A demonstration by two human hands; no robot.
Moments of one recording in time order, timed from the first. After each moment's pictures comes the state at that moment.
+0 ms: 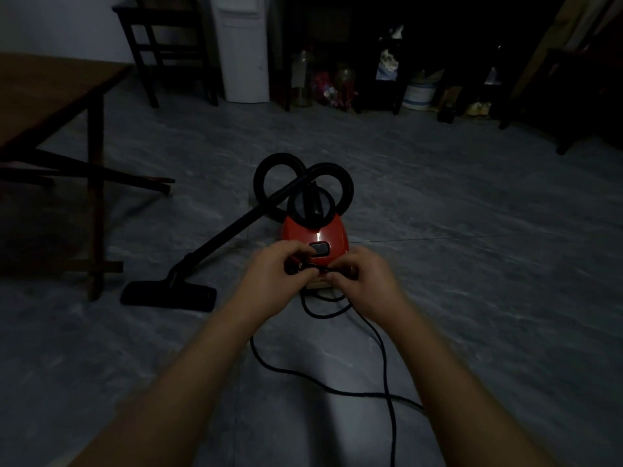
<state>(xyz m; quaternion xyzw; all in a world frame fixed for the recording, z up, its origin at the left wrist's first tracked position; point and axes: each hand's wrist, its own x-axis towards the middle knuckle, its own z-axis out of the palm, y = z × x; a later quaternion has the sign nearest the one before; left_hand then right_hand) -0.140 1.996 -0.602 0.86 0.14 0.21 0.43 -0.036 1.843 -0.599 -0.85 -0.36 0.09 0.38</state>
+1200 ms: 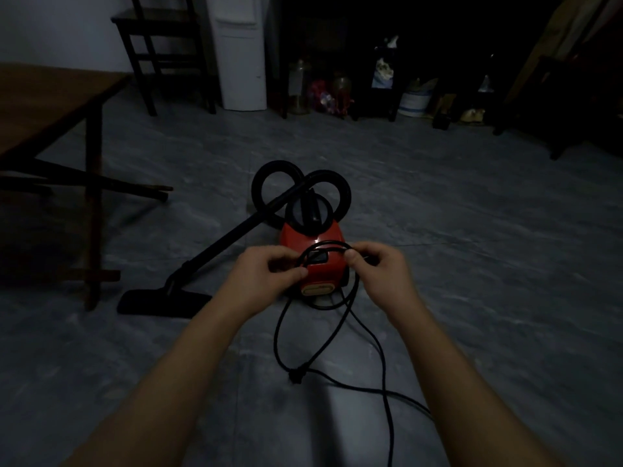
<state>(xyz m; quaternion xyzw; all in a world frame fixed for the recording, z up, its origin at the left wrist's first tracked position) -0.141 2.018 -0.594 0.81 0.18 0.13 0.55 -0.026 1.839 -0.586 -0.74 -0.22 0.13 0.62</state>
